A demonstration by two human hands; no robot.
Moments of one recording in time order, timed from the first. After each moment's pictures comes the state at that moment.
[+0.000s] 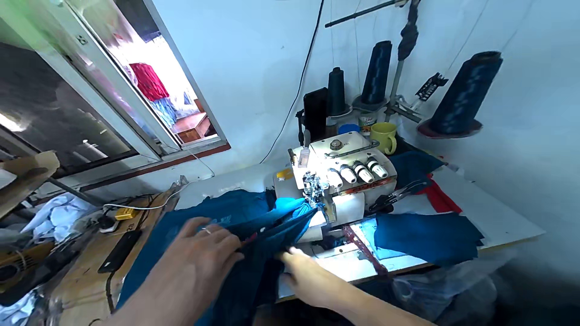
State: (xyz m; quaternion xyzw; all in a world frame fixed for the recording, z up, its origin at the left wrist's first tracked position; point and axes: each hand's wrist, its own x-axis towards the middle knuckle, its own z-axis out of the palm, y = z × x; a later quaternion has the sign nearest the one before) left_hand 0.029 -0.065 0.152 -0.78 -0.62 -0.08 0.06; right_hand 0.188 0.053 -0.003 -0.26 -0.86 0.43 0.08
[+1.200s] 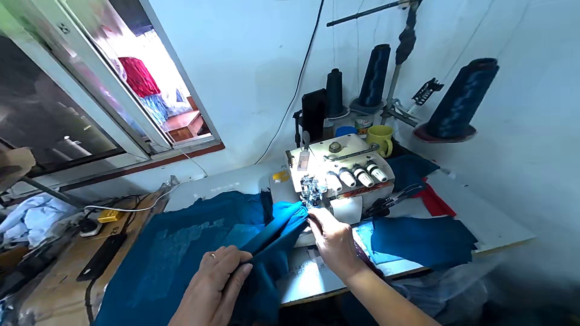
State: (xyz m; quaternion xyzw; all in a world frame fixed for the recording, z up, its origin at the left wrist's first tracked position) left_hand 0.005 -0.056 0.063 -0.74 -0.60 -0.31 0.01; right_hand 0.203 0.110 -0.046 -0.36 -0.75 0.04 0.55
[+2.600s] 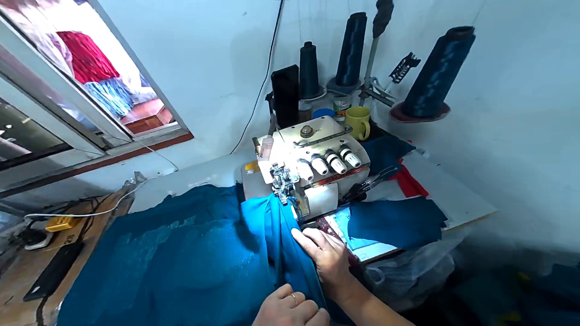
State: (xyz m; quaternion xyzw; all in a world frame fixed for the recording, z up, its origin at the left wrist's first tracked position) left_hand 0.119 -0.036 0.014 -0.90 -0.40 -0.19 -0.02; right_hand 0.242 0.084 -0.090 -0.33 -0.76 -0.03 0.56
